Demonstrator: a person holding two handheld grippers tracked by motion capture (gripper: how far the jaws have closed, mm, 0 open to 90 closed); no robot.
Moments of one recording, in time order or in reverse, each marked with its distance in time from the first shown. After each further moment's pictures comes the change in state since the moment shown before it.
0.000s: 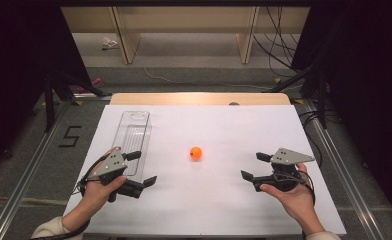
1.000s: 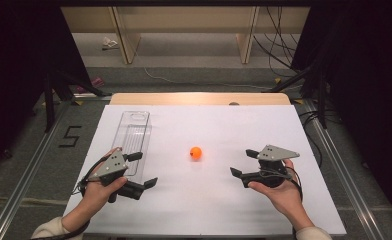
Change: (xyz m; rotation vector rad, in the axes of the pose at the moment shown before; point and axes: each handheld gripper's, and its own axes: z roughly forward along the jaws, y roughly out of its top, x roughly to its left) left arm -0.003 0.000 0.000 0.001 -0.019 0.009; right arm 0.009 0.010 0.028 0.003 0.003 -0.025
